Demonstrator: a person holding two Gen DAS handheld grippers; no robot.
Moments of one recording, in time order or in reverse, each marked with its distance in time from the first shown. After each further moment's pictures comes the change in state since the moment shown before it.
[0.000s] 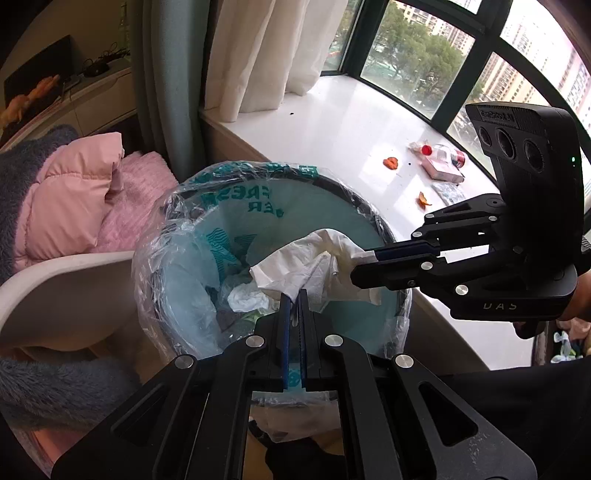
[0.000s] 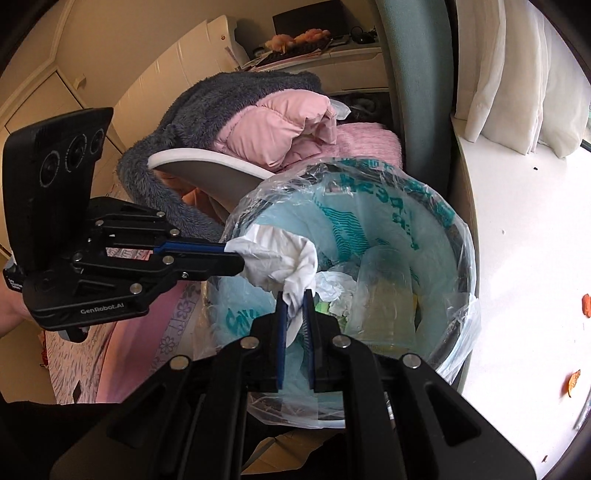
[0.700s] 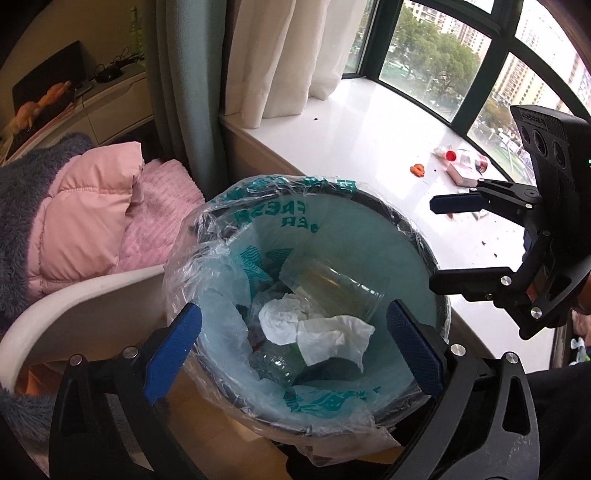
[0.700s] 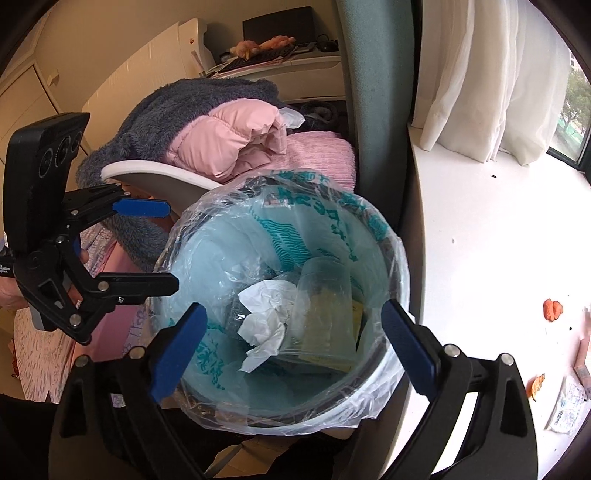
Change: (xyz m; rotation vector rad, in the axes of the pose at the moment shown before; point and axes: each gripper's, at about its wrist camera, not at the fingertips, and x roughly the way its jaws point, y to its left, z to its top) left arm 0.011 0.021 0.022 0.011 -0.020 0.077; right arm -0.022 -0.036 0.005 0.026 -0.050 -0.168
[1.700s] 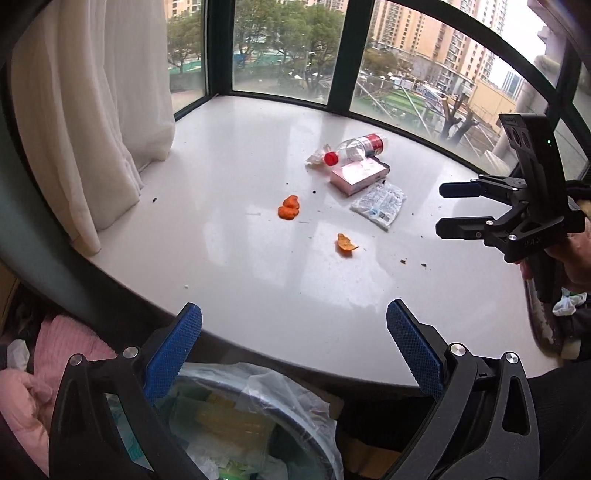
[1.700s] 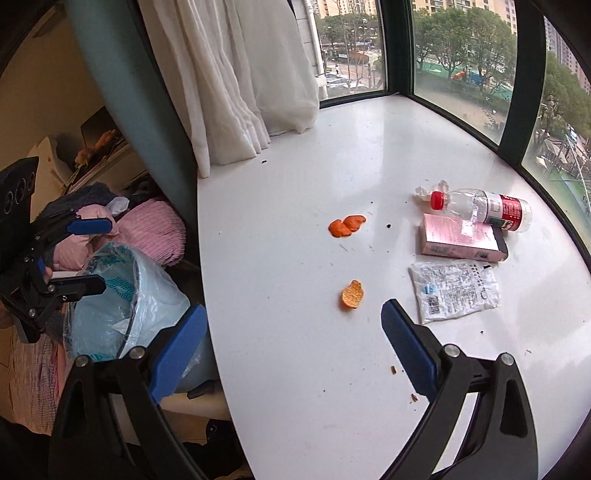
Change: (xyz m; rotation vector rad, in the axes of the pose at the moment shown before) left arm 0.068 -0.174 0.129 0.440 -0.010 -0.276; right arm -0.152 -0.185 -0.112 0.489 -0.162 -0.367
